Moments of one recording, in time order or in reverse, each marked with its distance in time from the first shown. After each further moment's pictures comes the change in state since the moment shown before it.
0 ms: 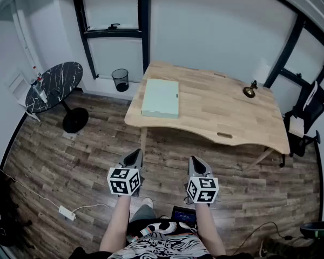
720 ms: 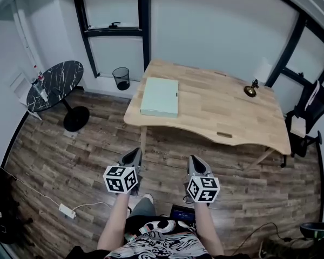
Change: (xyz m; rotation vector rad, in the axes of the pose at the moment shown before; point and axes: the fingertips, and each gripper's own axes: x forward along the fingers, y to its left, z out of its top) left arm 0.008 -0.007 -0.001 -0.062 -0.008 -0.027; right arm 0.002 -0.013 0.000 0.078 -0.036 0.043
